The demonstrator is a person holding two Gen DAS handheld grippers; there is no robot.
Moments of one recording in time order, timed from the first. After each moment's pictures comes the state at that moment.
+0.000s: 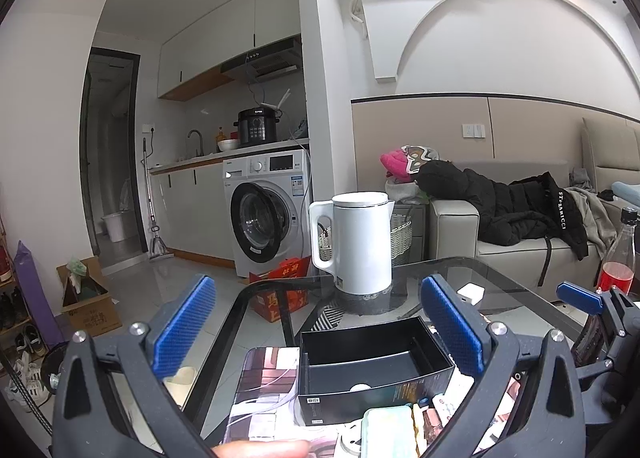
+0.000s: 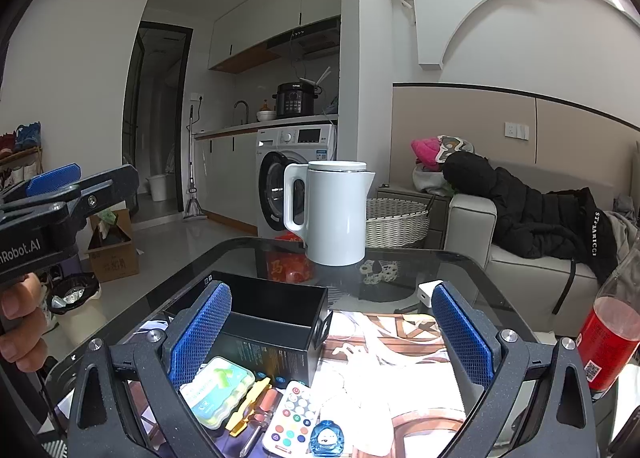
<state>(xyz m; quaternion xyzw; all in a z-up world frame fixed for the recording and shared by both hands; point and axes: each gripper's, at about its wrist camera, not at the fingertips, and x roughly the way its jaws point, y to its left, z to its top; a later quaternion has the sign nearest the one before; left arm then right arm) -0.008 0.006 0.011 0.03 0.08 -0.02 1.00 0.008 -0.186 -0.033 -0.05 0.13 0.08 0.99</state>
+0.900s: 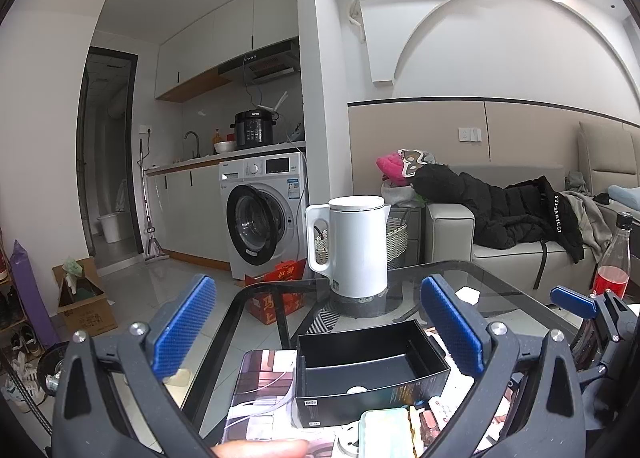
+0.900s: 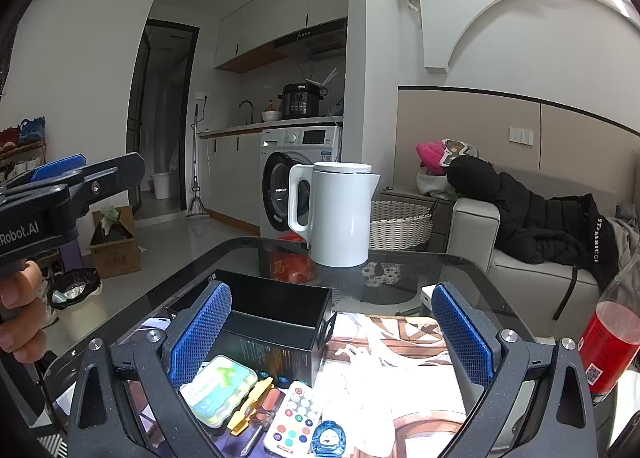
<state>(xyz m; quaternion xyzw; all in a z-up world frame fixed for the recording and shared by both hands) -0.009 0.006 0.012 0.03 0.07 -0.03 1.00 0.007 -0.182 -0.037 -0.05 0.12 0.08 0.99</state>
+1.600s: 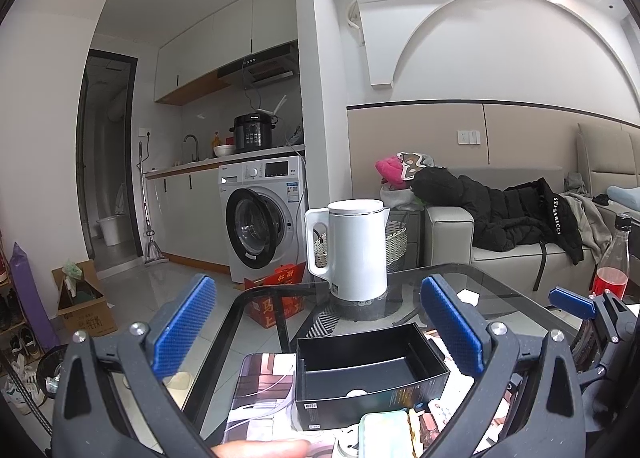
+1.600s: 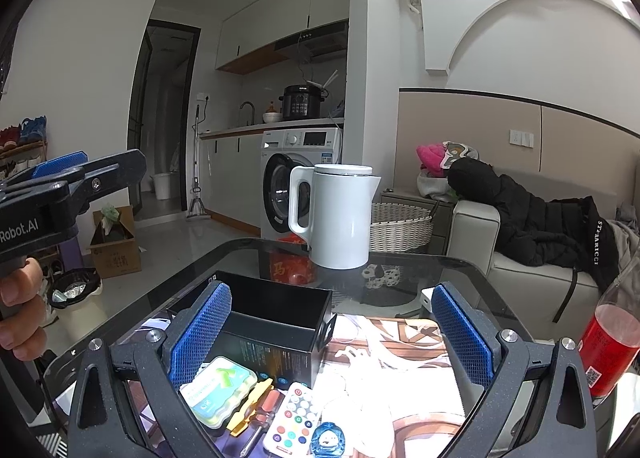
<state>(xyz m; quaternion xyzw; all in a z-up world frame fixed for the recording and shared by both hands) -0.009 0.007 0.012 0.03 0.07 -0.03 1.00 0.006 -0.181 -0.035 -0.06 0.12 0.08 0.99</state>
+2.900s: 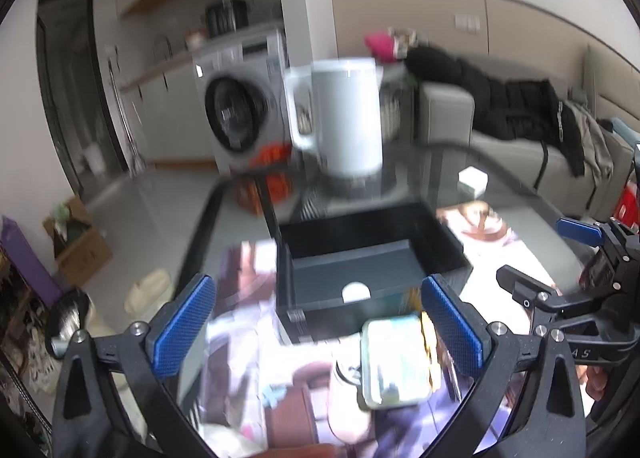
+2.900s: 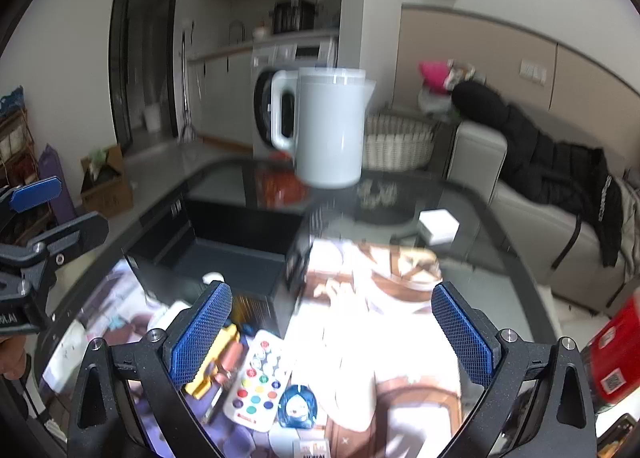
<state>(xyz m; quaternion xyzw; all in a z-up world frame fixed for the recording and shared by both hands) 0.054 -0.003 -0.051 0.05 0.32 -0.05 0.95 0.076 -0.195 -0.071 -0.07 0.30 0.07 0.95</state>
